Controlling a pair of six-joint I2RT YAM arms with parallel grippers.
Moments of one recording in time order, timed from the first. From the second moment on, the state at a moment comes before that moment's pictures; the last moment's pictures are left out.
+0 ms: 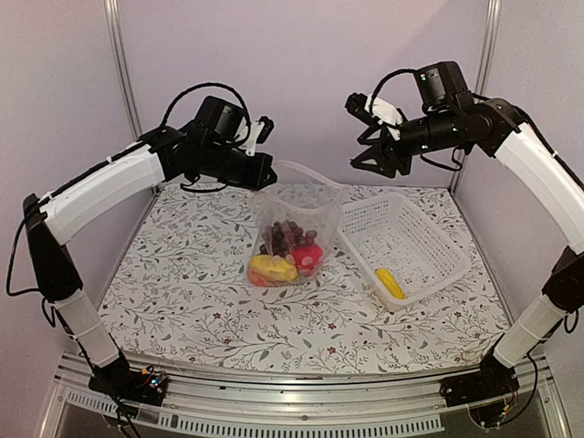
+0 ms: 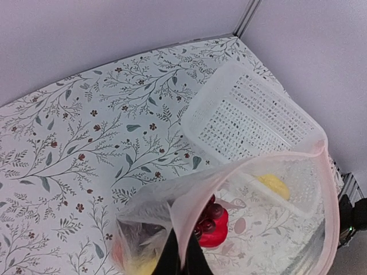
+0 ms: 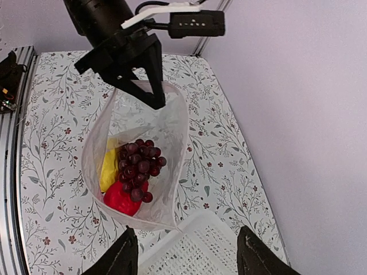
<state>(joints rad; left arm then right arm) -0.73 1.71 1.76 -0.69 0.04 -0.28 0.69 1.61 1.95 -0.91 -0.28 -0.63</state>
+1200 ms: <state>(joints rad) -0.72 1.73 1.75 -0.65 0.06 -0.27 0.38 1.59 1.19 -0.89 -0.35 -0.38</state>
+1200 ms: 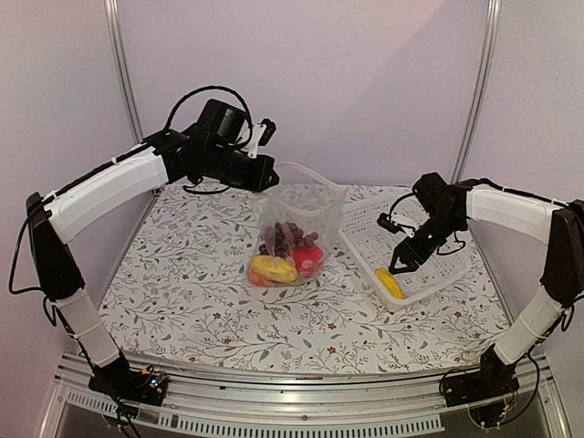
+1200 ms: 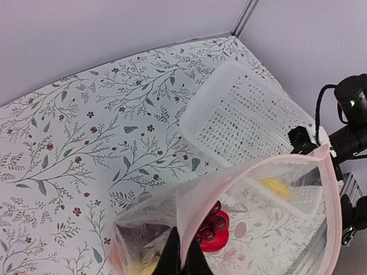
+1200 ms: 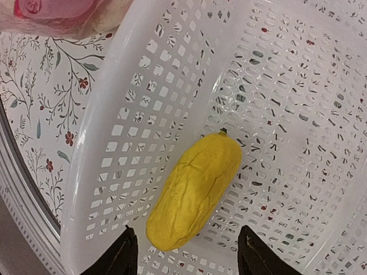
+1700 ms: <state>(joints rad) -0.72 1.73 1.70 -0.63 0.06 -0.27 0.37 1.75 1.18 -0.87 -0.44 -0.34</state>
